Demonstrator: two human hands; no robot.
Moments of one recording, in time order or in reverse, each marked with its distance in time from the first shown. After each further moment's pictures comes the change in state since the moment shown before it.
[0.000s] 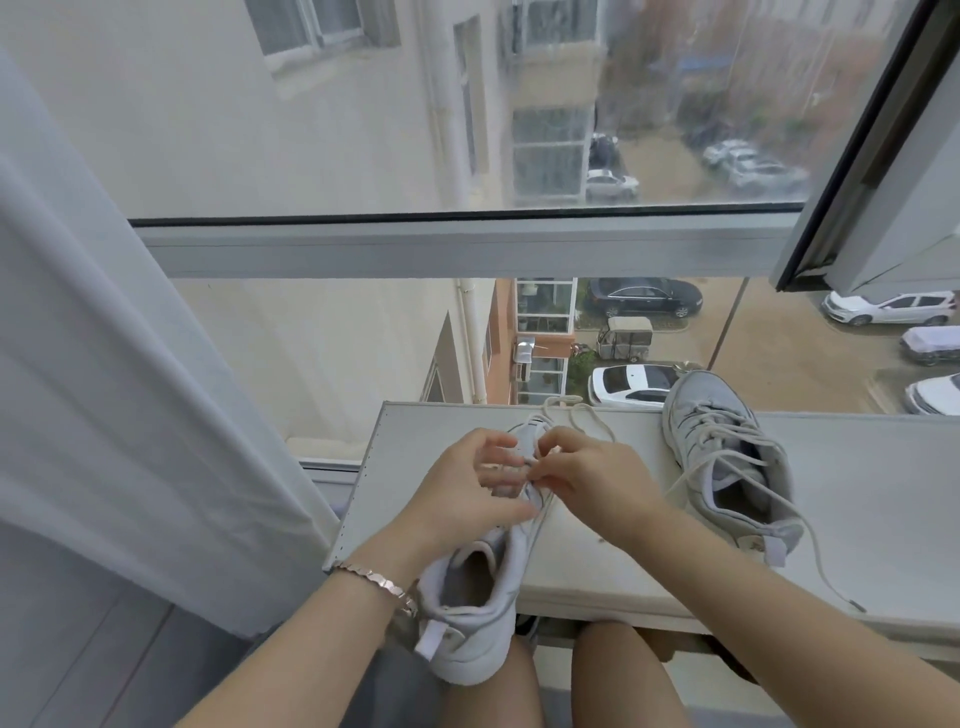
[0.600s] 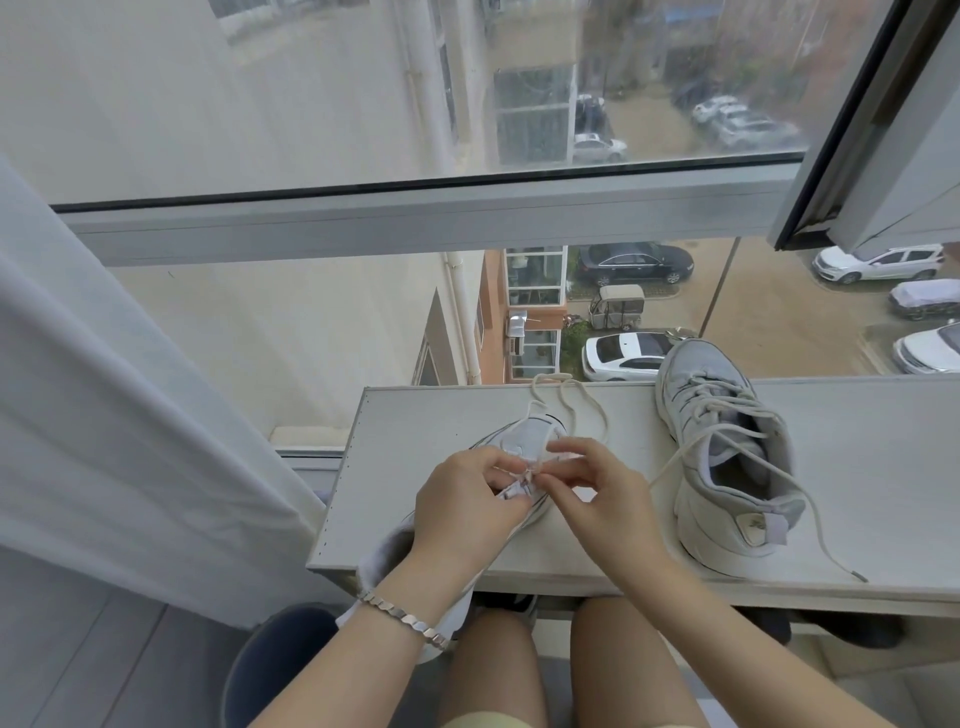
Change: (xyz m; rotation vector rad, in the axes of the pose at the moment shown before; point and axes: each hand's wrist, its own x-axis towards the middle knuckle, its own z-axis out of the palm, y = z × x) left_hand -0.010 -0.001 0.032 0.290 0.212 -0.046; right_hand -0.040 -0.007 0.033 0.692 0.251 0.560
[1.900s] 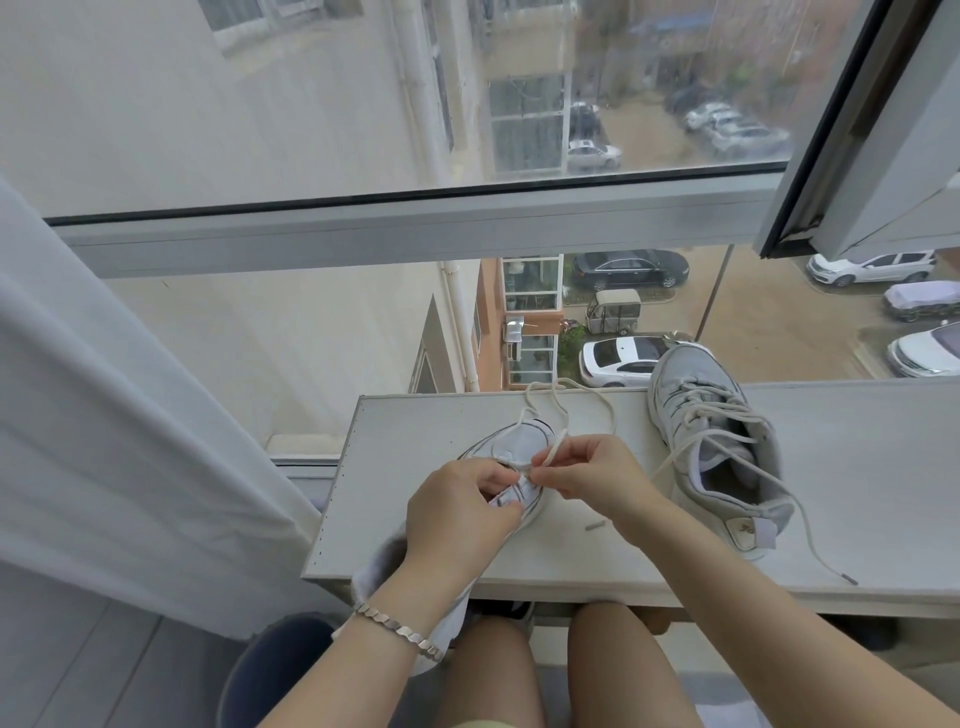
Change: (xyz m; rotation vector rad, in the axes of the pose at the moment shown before) left_hand 0.000 0.001 0.000 0.090 0.032 -0.004; right_hand 0.038 -0.017 -0.014 0.212 -0.277 0.427
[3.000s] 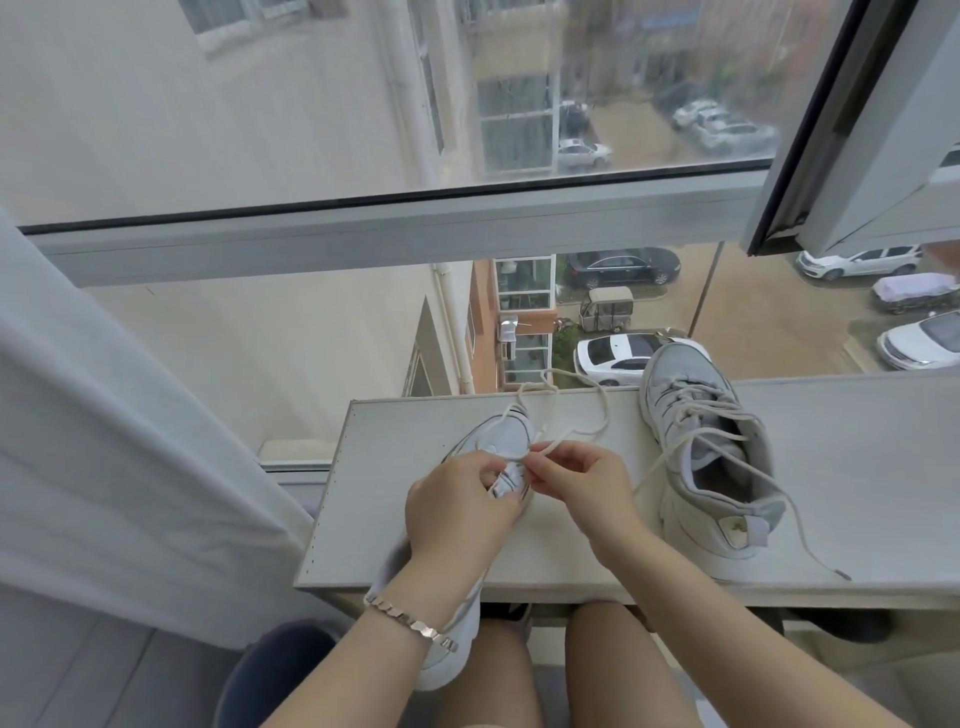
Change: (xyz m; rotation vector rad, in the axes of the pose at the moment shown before) left_hand 0.002 0.015 0.003 0.140 0.102 0.016; right_hand -0.009 0.009 0.018 0.338 0.207 -0.030
